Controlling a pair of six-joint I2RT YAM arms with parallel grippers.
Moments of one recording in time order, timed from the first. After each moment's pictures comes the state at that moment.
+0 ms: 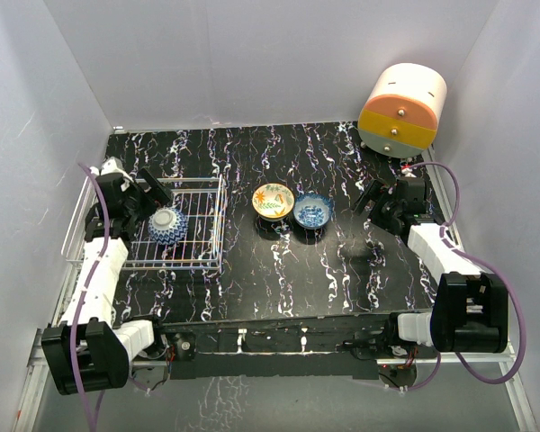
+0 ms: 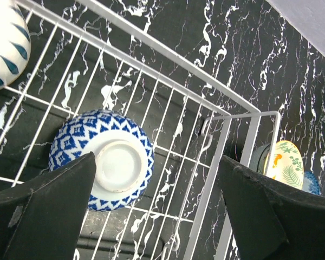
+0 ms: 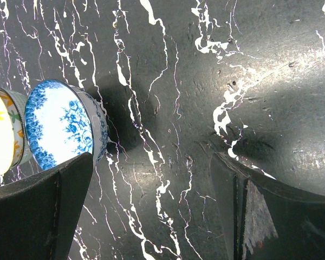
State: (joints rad) left arm 0.10 1.09 0.84 -0.34 0.10 -0.52; right arm -0.04 1.28 0.72 -0.18 -0.22 0.50
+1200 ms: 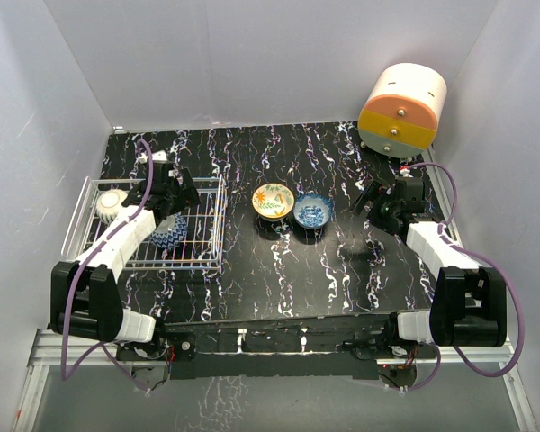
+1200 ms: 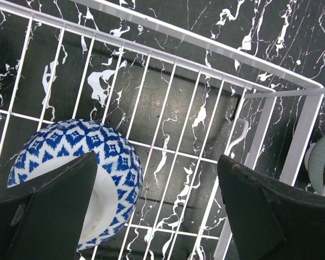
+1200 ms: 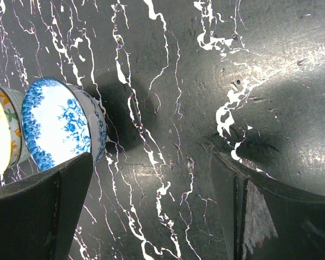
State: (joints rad) left arm -0.17 1.39 0.96 -0.40 -0.20 -0.43; right arm -0.04 1.32 0.72 -0.16 -0.24 0.50
